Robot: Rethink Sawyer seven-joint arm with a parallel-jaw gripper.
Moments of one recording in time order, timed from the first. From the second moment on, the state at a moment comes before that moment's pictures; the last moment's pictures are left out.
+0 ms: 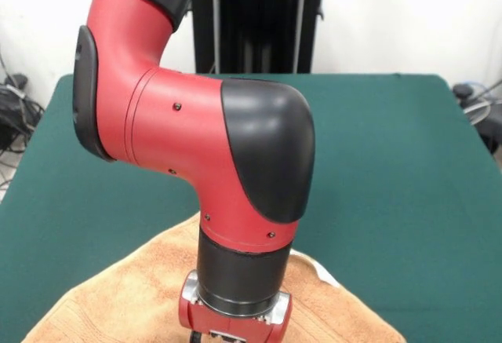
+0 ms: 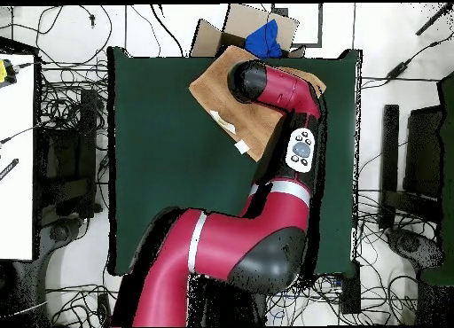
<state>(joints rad) -0.17 0.05 -0.23 0.66 0.28 0.60 1.65</state>
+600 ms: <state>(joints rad) -0.17 0.04 -0.23 0.68 0.31 0.58 1.65</state>
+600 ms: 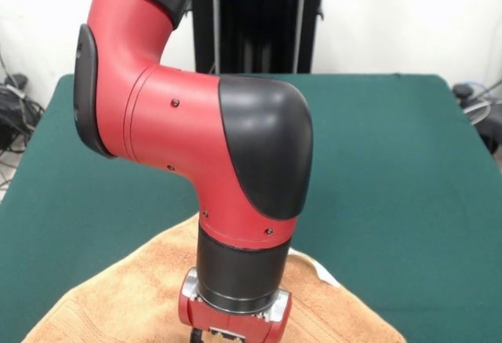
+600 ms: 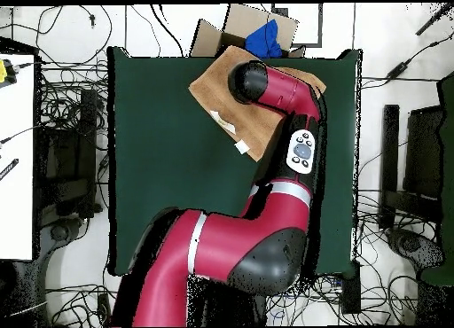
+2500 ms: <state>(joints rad) -0.20 -0.03 -0.27 0.82 0.29 0.76 1.67</state>
